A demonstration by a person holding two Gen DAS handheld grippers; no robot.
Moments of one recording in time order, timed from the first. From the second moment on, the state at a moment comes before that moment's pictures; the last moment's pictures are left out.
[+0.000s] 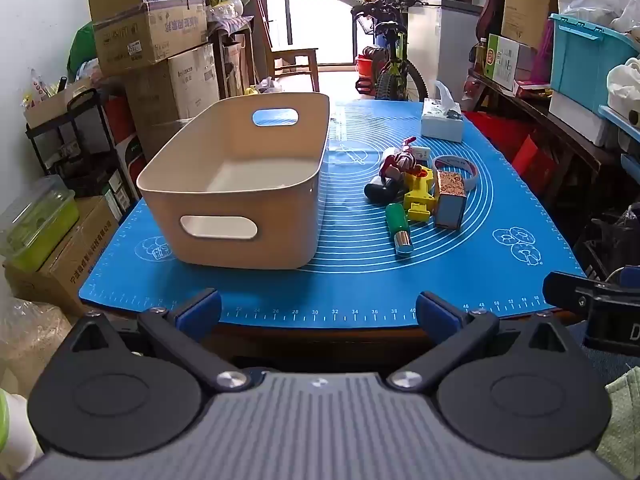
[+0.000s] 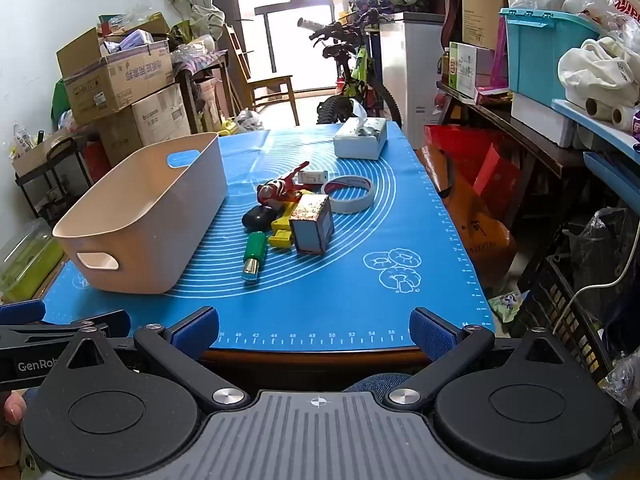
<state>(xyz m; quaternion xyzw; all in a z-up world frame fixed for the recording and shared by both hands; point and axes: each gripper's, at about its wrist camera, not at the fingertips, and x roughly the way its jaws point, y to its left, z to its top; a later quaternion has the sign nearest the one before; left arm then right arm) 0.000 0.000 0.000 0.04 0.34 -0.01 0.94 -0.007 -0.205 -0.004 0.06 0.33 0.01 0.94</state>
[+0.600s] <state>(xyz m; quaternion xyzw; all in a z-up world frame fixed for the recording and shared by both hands) 0.000 0.000 0.000 0.04 0.35 -0.01 0.94 -0.006 -0.206 -0.005 0.06 0.33 0.01 0.94</state>
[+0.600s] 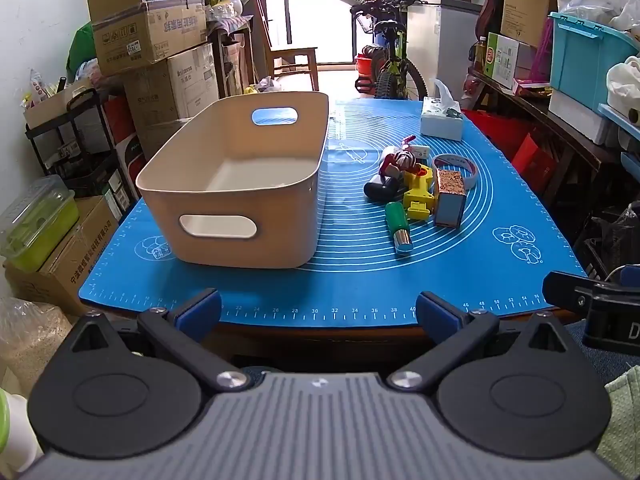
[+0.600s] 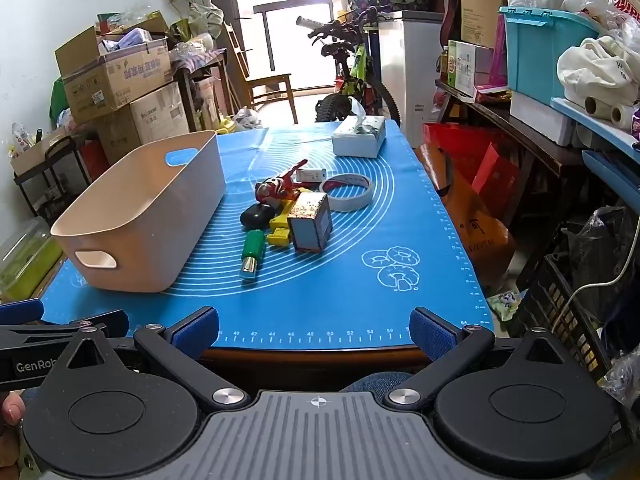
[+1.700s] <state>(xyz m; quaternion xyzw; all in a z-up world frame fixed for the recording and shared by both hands) 0.000 0.000 -0.001 0.04 0.35 -0.01 0.94 -0.007 -0.205 -0.005 0.06 0.33 0.01 0.94</state>
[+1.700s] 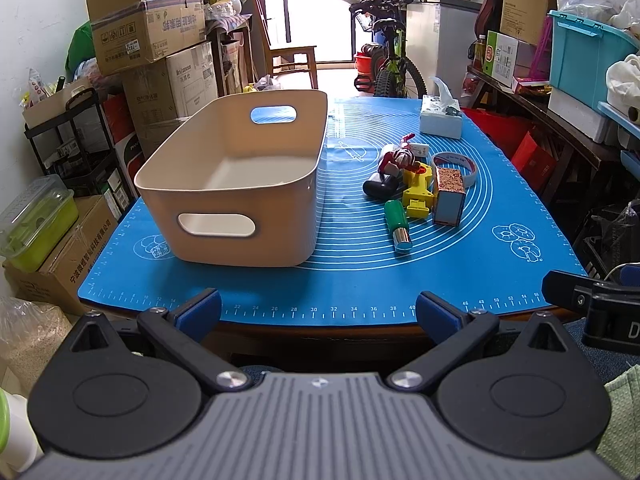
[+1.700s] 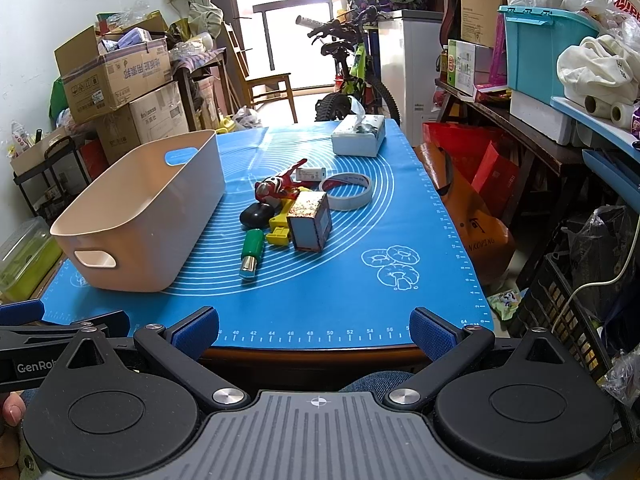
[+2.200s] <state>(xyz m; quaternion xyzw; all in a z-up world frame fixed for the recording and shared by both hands) 0.001 -0.001 -0.002 0.04 0.35 -0.01 0.94 -0.006 -0.205 -0.005 0.06 0.34 0.01 0.94</state>
